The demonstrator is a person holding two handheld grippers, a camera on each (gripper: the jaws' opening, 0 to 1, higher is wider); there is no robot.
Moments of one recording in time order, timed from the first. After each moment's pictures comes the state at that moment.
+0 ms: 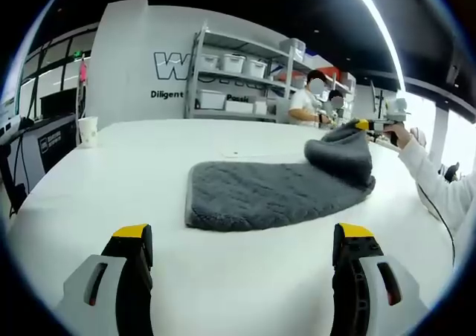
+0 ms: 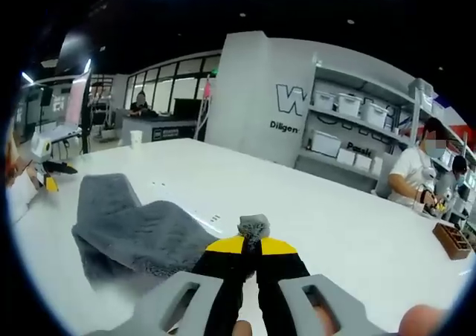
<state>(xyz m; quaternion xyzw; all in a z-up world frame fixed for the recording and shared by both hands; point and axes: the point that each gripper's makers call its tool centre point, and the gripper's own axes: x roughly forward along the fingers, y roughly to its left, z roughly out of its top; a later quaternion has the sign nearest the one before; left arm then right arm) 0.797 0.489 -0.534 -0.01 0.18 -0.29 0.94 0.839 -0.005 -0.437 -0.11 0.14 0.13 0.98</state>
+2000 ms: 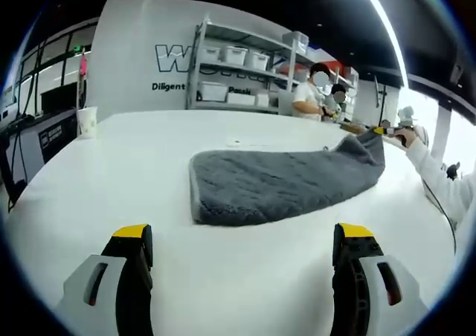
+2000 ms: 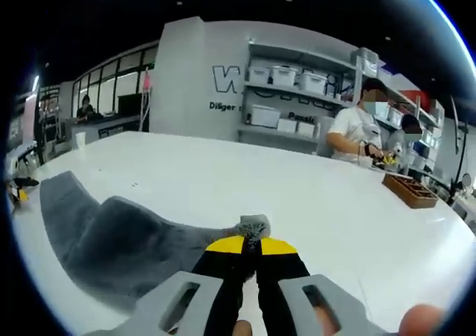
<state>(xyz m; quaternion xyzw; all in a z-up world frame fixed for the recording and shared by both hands) 0.801 0.491 -0.551 -0.01 0.20 -0.29 0.94 0.787 -0.175 -0.463 -0.06 0.18 -0.03 0.98</state>
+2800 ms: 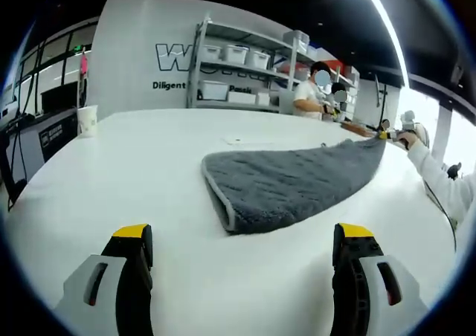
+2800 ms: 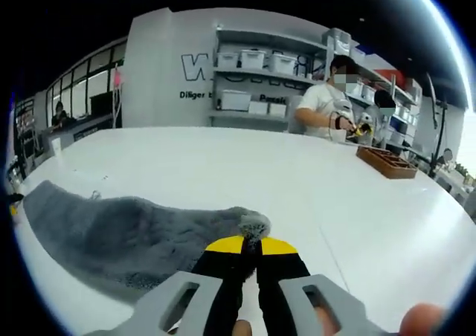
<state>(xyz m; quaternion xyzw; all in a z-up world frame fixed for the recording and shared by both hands) 0.801 0.490 -0.554 -0.01 0.21 -0.28 0.94 0.758 -0.231 -0.490 -0.02 0.22 -0.12 0.97</state>
